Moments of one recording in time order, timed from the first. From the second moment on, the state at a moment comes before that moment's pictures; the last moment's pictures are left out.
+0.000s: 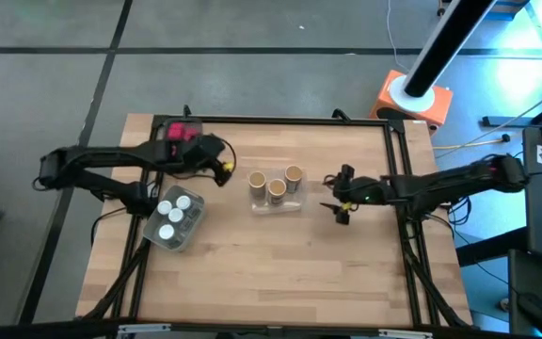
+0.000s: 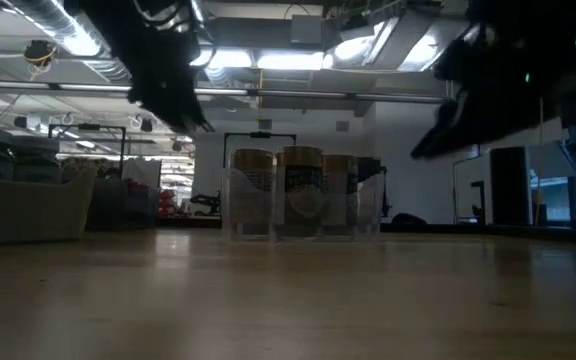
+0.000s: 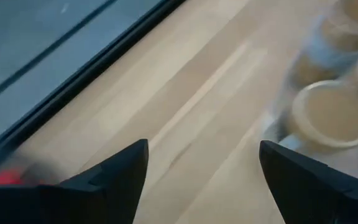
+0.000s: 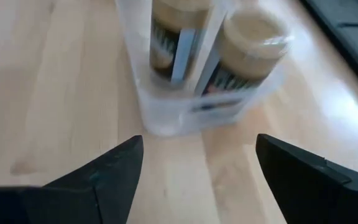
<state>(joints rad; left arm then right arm) 0.23 1.14 0.87 -0.60 -0.41 -0.33 0.07 1.06 0.45 -0.04 0.25 0.00</state>
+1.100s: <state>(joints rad) 0.05 0.58 0.18 0.22 -0.25 -0.08 -0.27 0.38 0.27 -0.16 -0.01 0.00</state>
